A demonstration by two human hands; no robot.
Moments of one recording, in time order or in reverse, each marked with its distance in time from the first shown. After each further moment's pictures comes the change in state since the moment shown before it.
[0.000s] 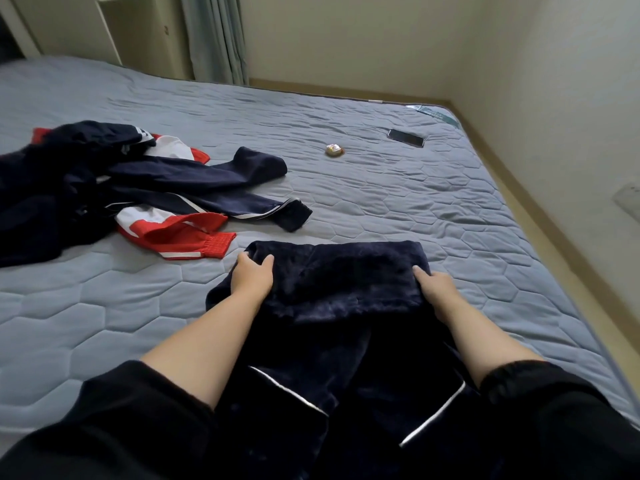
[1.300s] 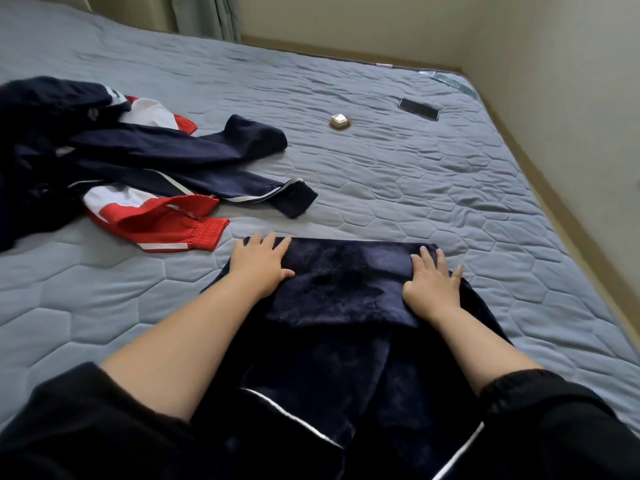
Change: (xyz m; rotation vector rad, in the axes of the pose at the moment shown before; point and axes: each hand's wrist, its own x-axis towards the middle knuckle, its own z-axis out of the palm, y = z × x) left_hand 0.050 0.001 0.017 1.210 -0.274 0.636; right_hand 0.019 0.006 0.050 -1.087 -0.018 -0.321
